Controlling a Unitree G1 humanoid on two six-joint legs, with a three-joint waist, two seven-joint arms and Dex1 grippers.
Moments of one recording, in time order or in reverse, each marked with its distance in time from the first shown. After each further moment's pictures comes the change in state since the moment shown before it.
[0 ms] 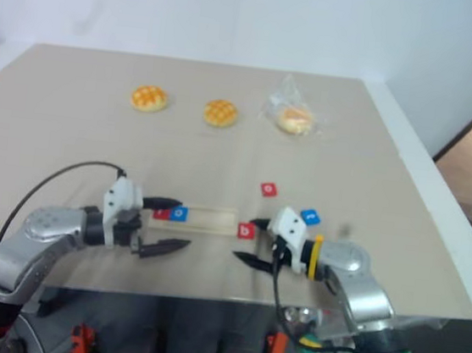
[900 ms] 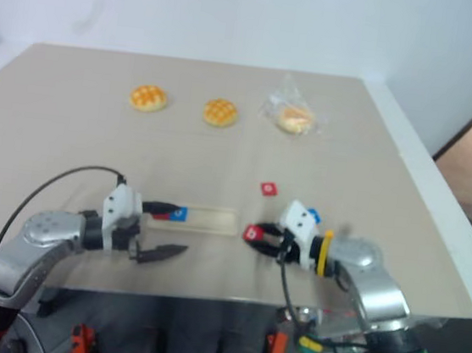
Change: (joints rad) left arm 0.034 0.024 -0.004 0.011 0.000 -0.069 0.003; right arm -0.105 -0.088 -0.051 -0.095 0.077 0.184 0.011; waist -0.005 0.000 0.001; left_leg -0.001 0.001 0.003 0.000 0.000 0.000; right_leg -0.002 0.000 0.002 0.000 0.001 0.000
